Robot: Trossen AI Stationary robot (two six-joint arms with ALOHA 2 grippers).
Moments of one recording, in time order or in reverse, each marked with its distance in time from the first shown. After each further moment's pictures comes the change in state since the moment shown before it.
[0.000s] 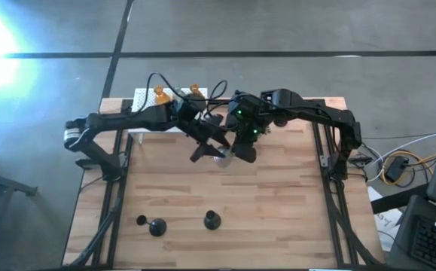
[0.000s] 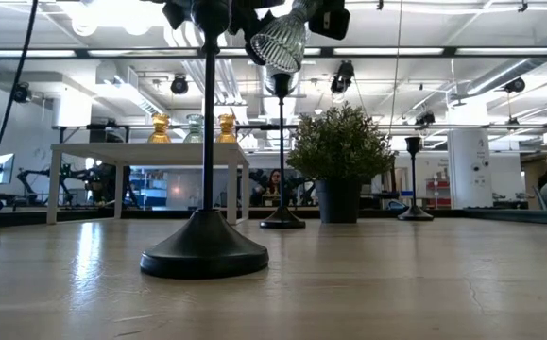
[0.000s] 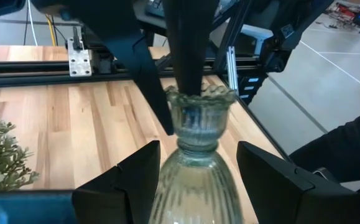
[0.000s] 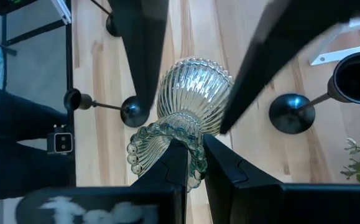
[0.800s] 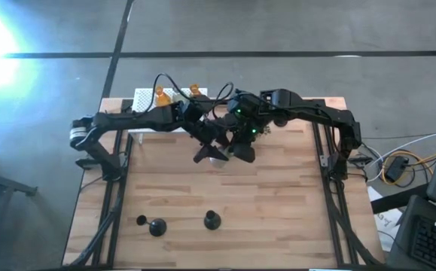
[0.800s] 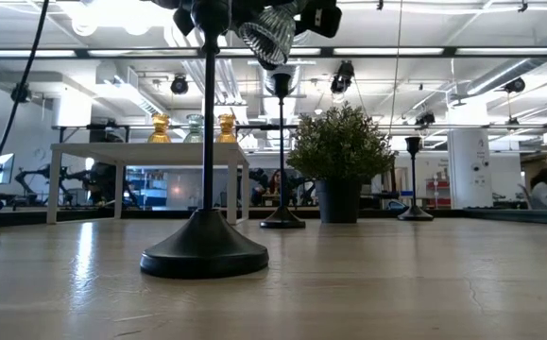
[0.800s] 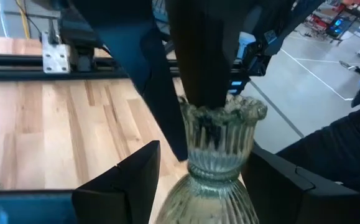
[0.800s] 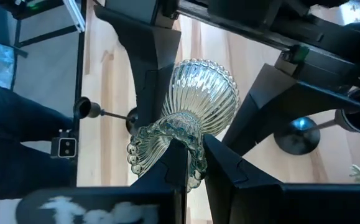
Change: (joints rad) left arm -0.006 0.059 0.029 0.022 0.073 -0.048; right arm 0.000 0.002 0.000 0.059 -0.033 -0.035
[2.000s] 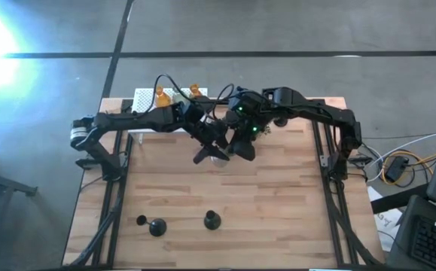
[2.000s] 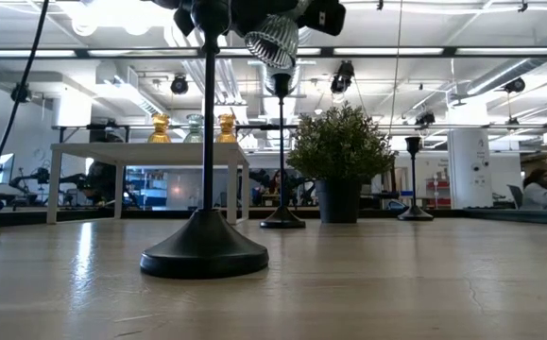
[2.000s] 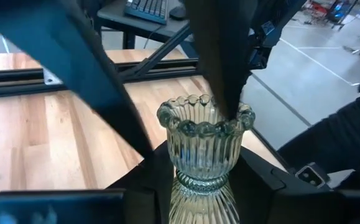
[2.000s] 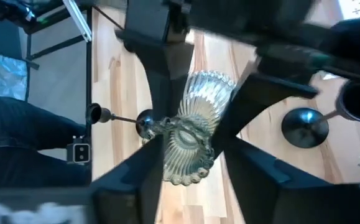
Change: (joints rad) left arm -0.002 0.003 0.000 0.008 -0.003 0.082; right arm -0.011 -0.006 0.024 -0.023 -0.026 0.063
